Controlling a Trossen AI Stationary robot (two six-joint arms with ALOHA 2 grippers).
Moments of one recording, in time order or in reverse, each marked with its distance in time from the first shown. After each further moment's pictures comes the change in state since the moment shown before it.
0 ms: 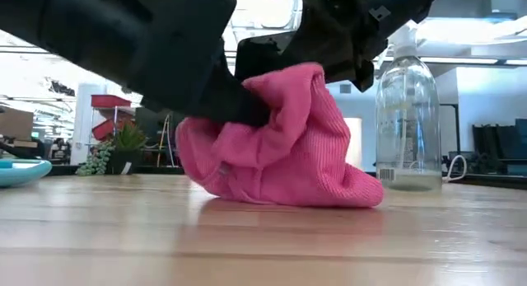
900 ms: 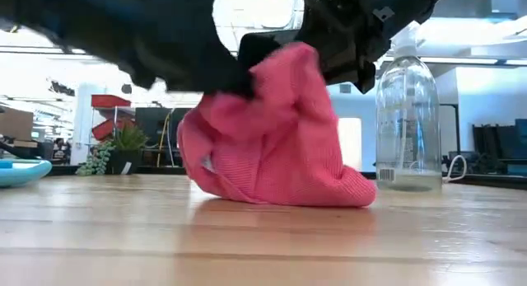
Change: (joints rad) left arm -0.049 -0.042 0.004 -0.003 -0.156 -0.016; right arm 0.010 0.001 0.001 0.001 -0.015 0.000
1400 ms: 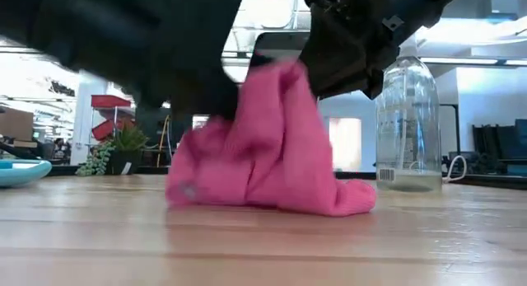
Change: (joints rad) left arm 0.022 0.083 -0.009 -0.130 0.104 -0.219; right arm 0.015 -0.013 -0.001 -0.068 -0.001 0.033
